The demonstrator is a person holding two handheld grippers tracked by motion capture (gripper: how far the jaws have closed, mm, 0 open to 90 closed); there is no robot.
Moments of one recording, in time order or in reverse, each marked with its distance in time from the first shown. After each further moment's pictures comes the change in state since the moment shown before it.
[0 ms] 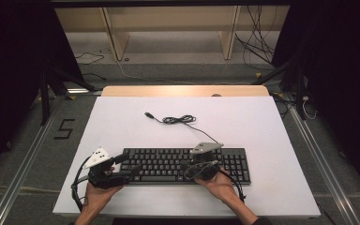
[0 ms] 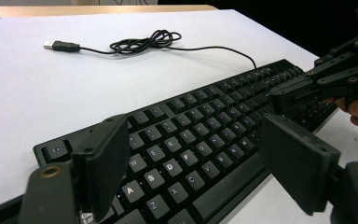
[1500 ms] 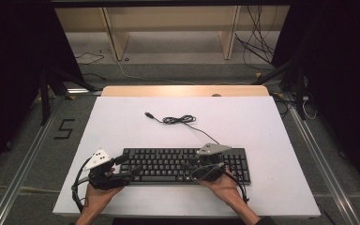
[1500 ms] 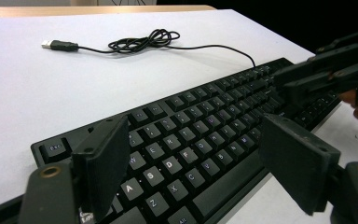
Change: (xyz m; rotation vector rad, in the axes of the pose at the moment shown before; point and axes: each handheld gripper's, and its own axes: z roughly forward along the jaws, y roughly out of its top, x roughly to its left) left arm 0.000 -0.004 0.001 -0.003 -0.004 0.009; right arm -0.006 -0.008 -0.017 -0.089 -0.025 0.019
